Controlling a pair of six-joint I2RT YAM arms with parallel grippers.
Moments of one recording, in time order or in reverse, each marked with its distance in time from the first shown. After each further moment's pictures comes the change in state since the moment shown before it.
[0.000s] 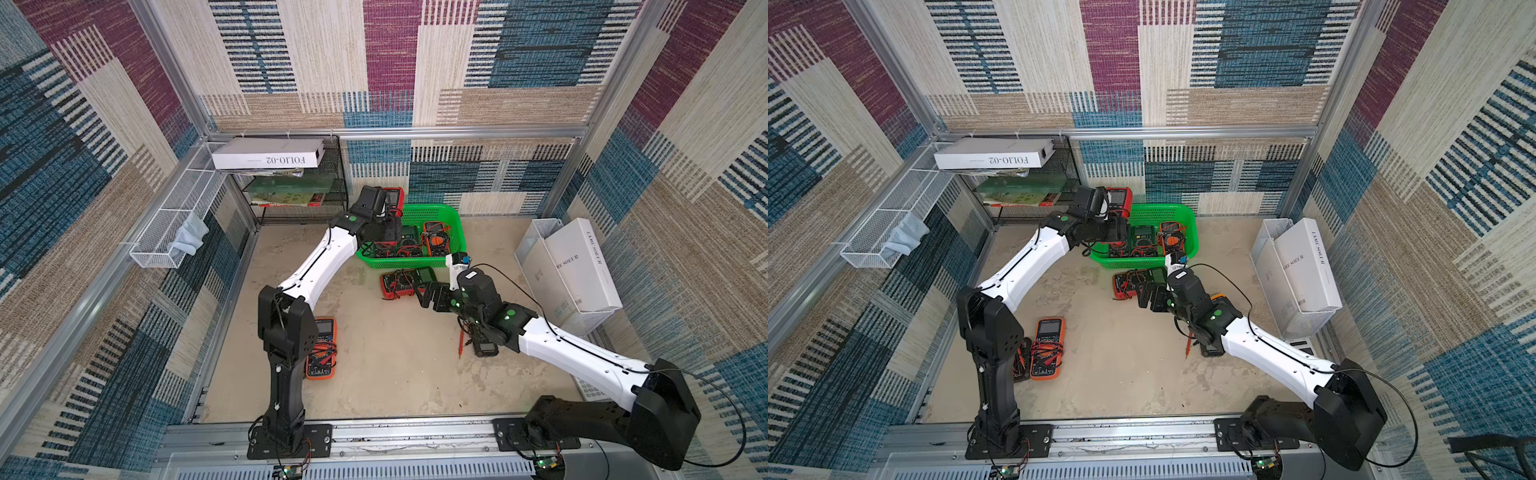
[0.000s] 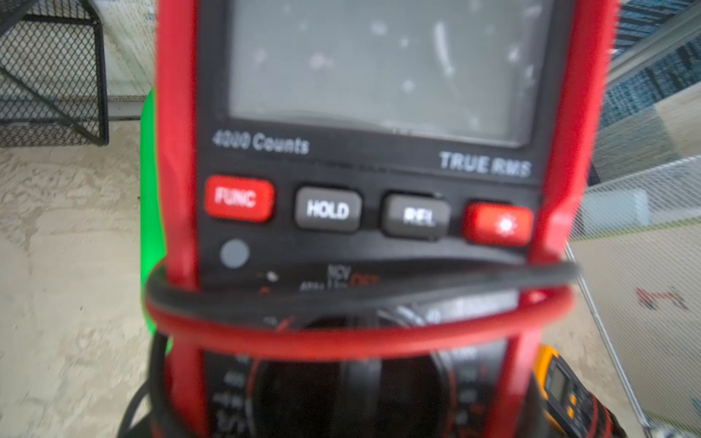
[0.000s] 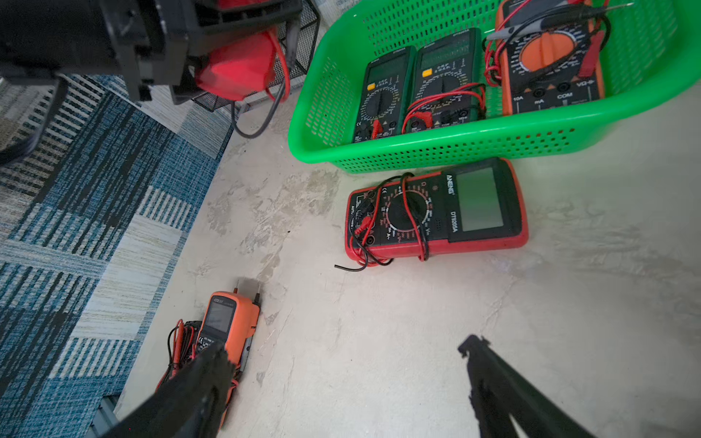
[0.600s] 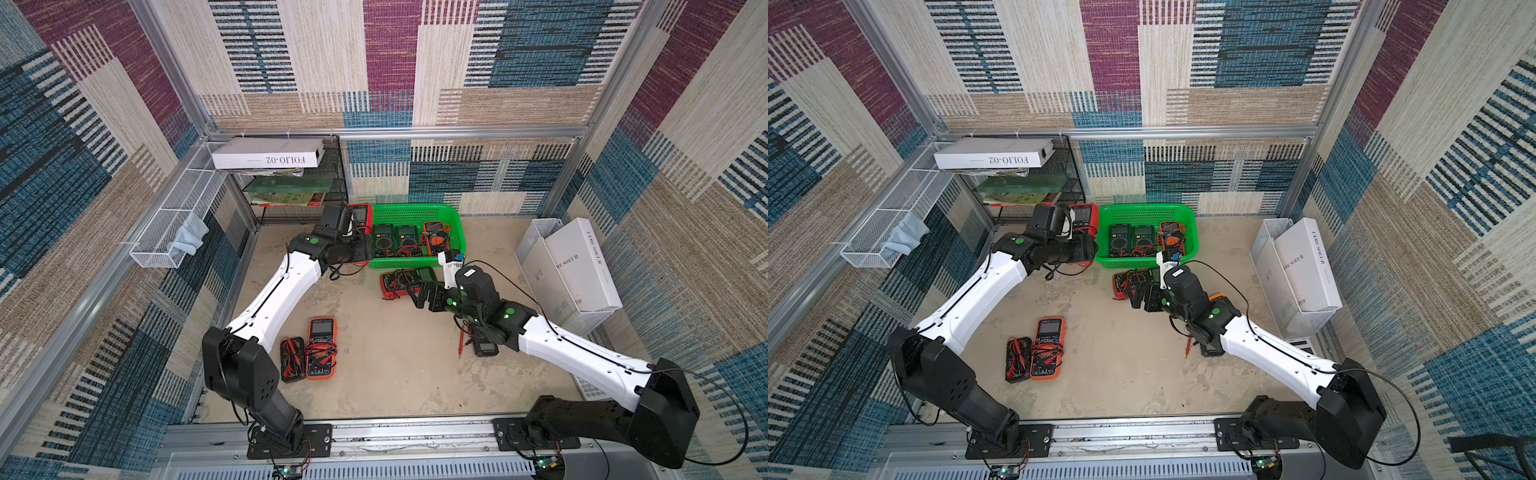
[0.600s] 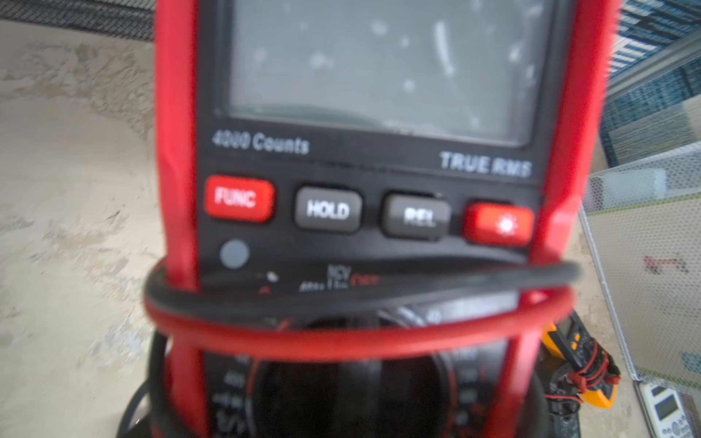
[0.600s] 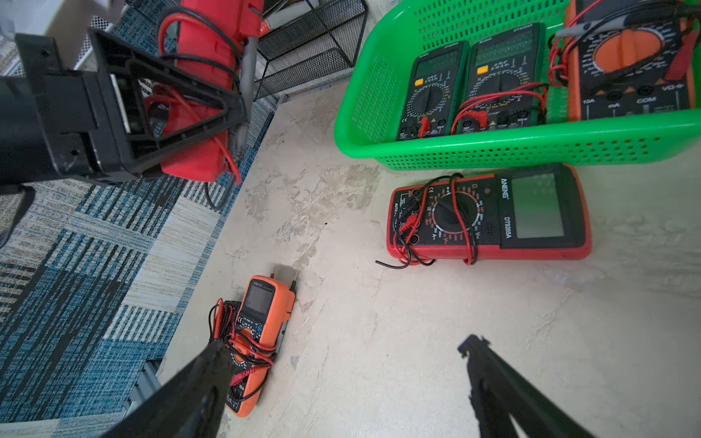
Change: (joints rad) left arm 0.080 -0.419 -0.454 -0.004 0.044 -0.035; right arm 0.027 0.007 0.052 0.002 -0.065 -0.013
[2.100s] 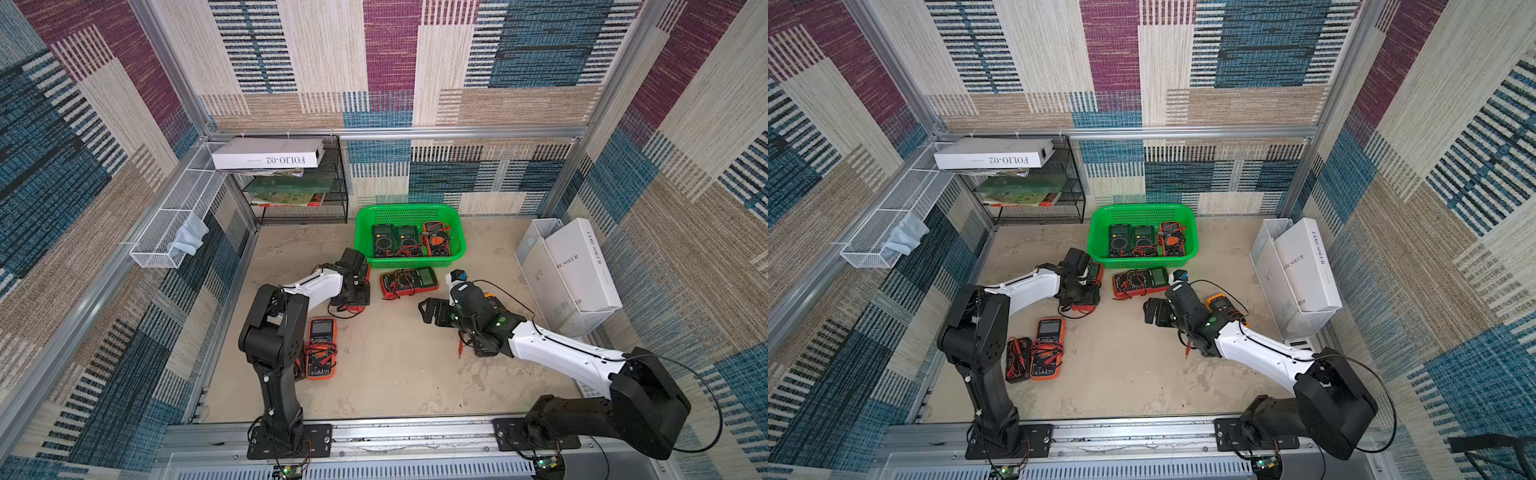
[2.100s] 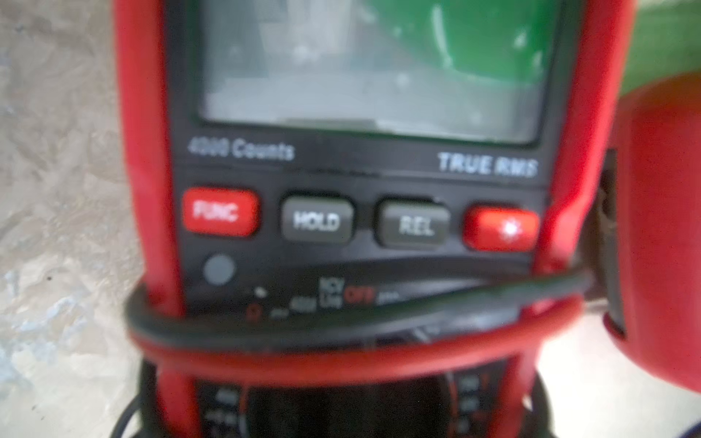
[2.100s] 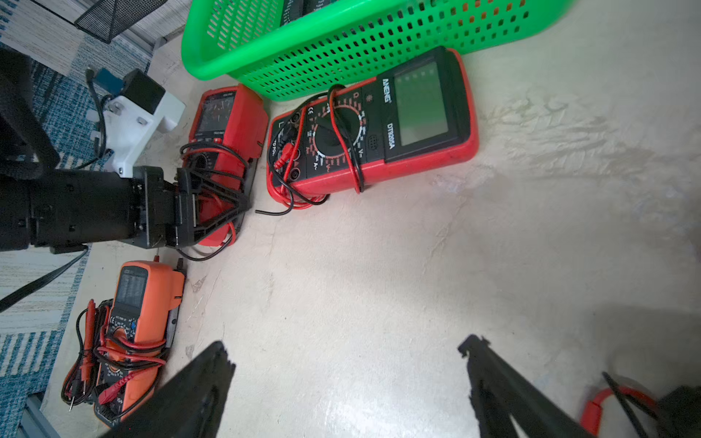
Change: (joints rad) left arm 0.026 0.249 -0.385 0.201 -0.061 0.062; right arm -0.040 0.061 -0.169 0.001 0.062 0.038
